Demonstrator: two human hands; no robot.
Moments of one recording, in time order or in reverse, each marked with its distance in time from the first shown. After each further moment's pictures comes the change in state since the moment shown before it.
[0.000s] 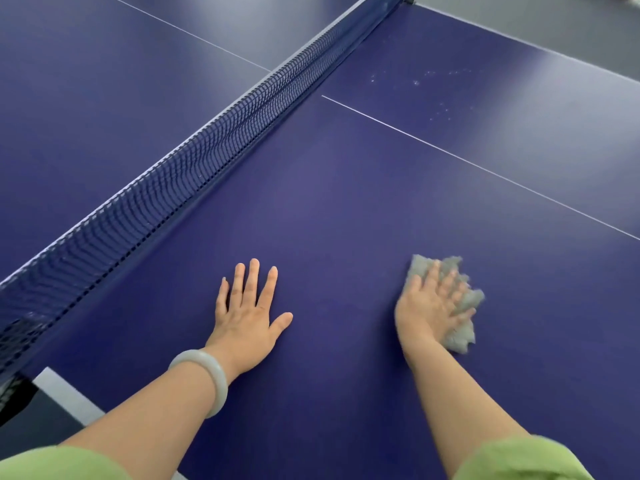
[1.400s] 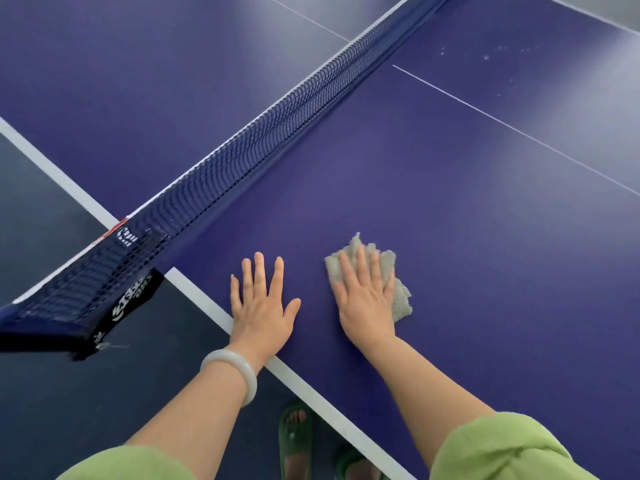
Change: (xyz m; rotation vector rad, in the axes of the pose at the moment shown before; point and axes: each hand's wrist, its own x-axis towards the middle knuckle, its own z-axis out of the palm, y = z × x) left_hand -0.122 -0.064 0.029 -0.132 0.068 -0.230; right_hand -0.183 -0.030 0.059 -0.164 -0.211 -0.833
